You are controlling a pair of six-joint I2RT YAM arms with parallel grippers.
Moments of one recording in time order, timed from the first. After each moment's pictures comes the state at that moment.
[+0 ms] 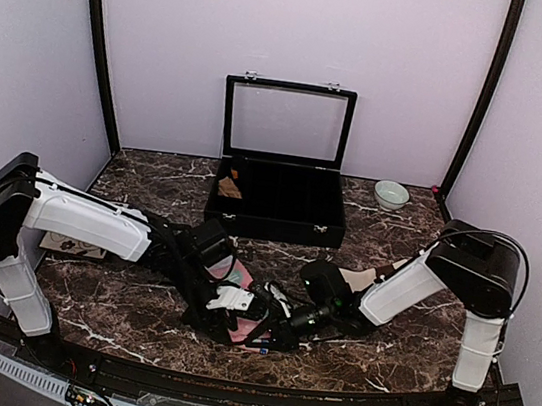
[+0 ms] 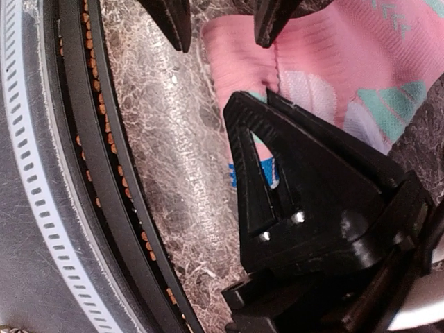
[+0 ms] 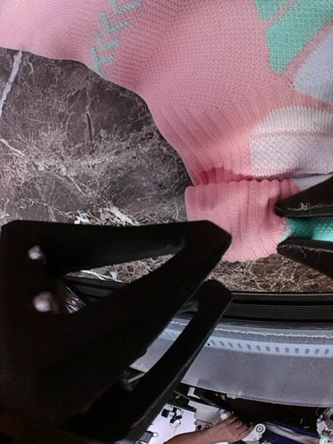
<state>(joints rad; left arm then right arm) -0.97 1.68 0.96 -0.46 0.53 0.69 0.99 1.98 0.74 0.51 -0.81 0.27</state>
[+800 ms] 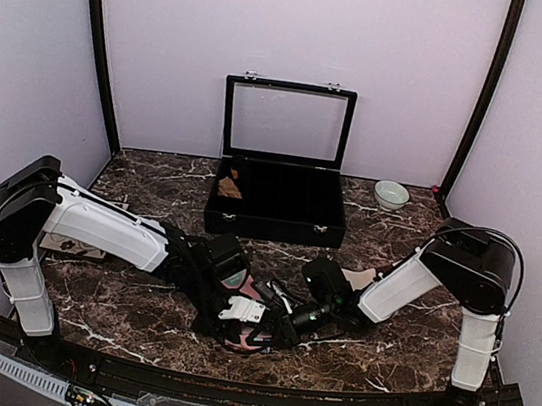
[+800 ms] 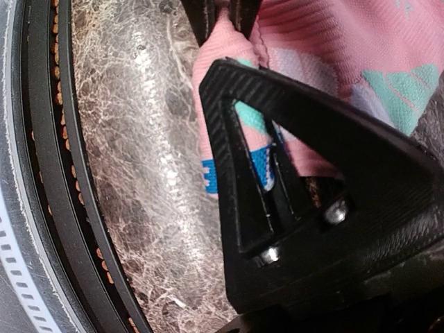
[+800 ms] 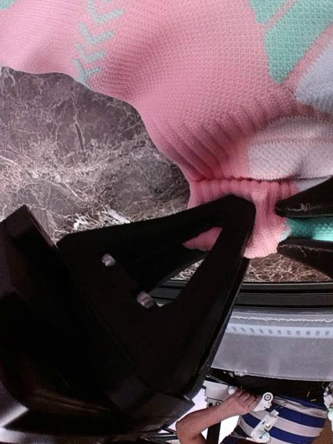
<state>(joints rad) -1.04 1.78 1.01 -0.42 0.37 0.65 0.96 2.02 0.76 0.52 -0.89 0.36</state>
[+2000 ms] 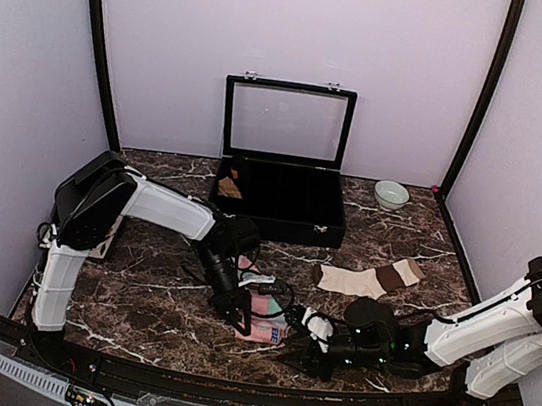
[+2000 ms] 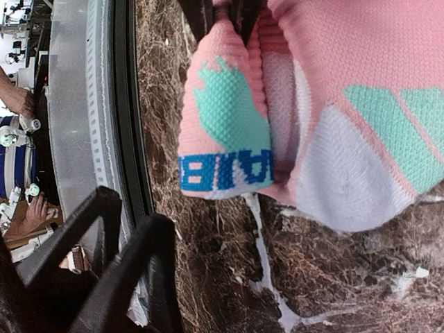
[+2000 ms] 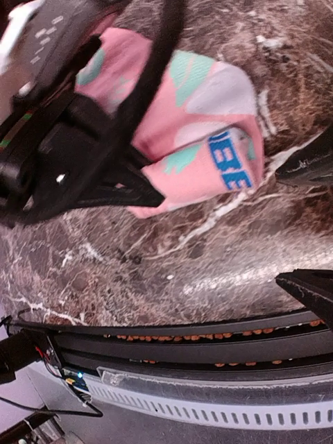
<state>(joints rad) -0.83 2.17 1.41 -0.84 0.89 0.65 1.21 1.45 0.34 0.55 -0.18 0.08</state>
